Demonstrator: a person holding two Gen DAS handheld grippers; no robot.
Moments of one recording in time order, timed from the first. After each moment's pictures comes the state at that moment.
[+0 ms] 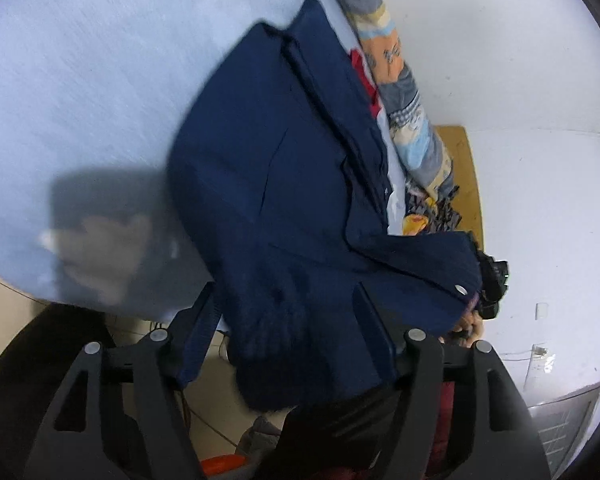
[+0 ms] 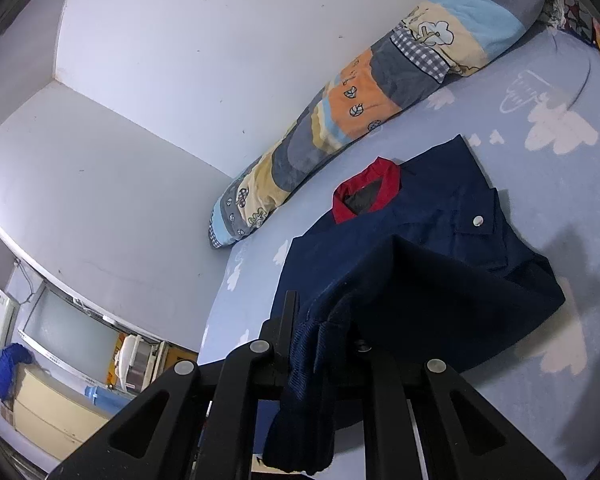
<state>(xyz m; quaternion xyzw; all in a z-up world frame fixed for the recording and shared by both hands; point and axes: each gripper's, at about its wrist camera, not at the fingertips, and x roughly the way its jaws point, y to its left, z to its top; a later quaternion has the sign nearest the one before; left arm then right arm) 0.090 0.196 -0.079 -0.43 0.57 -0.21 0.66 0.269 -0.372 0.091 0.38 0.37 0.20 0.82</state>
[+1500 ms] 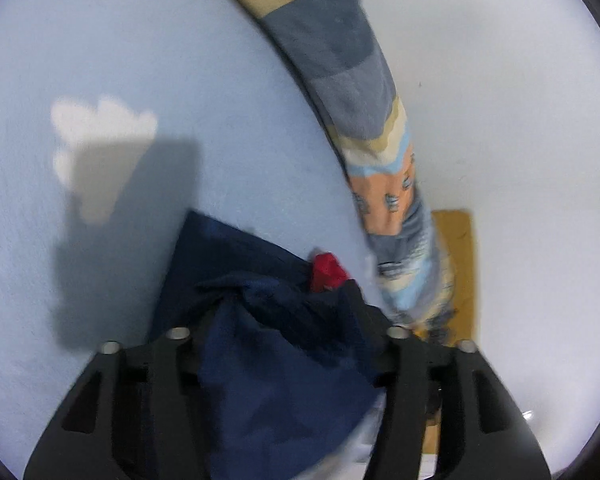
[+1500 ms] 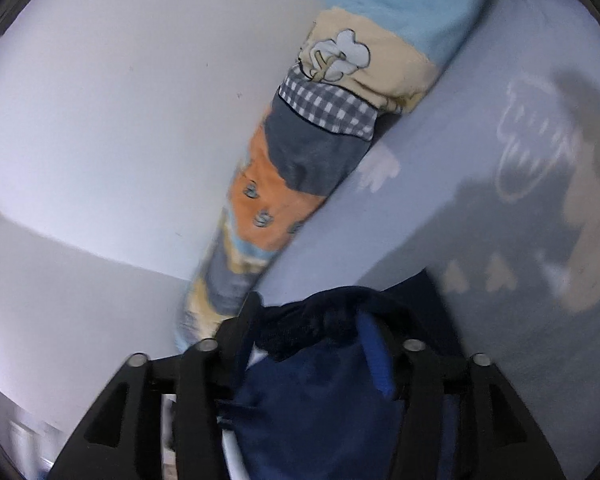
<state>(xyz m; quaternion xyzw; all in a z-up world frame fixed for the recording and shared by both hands) 0.558 0.186 -0.103 -0.49 0.53 -0.19 0.67 0.516 -0.491 -0.027 0.59 0.33 0.10 0.73</state>
